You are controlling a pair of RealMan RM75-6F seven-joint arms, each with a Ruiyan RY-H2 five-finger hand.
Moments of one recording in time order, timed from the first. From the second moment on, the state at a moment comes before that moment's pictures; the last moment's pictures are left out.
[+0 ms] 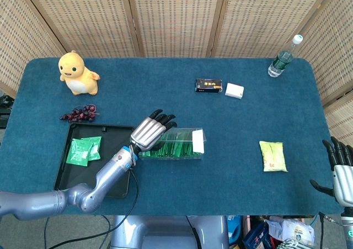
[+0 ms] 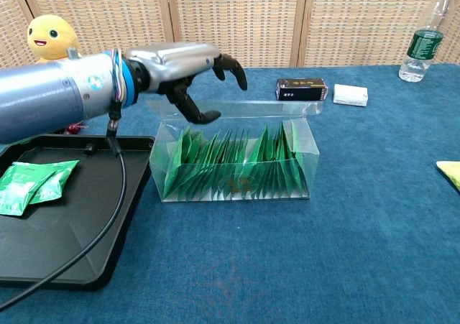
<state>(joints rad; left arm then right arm) -0.93 -1.58 -0.30 -1.56 1.04 0.86 0.52 0.05 -1.09 0.11 -1.60 -1.42 1.48 -0.01</state>
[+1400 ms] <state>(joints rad) -1.11 -1.49 -0.23 -1.52 0.57 0.81 0.60 0.06 -1.10 0.11 -1.58 -1.39 1.45 -0.02</state>
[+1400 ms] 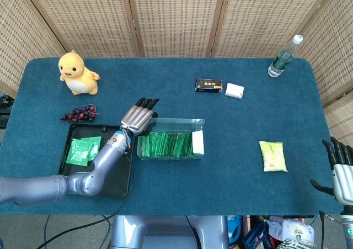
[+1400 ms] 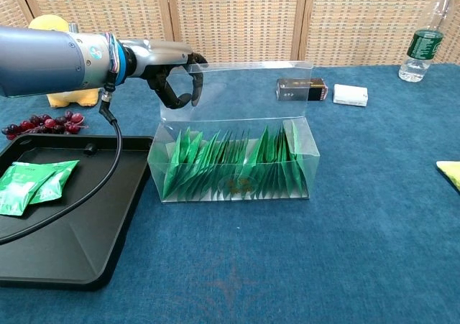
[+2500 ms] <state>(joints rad) -1.08 -1.43 -0.21 -1.54 0.76 0.90 0.46 0.07 -1.10 0.10 -1.59 -1.39 1.43 -0.03</state>
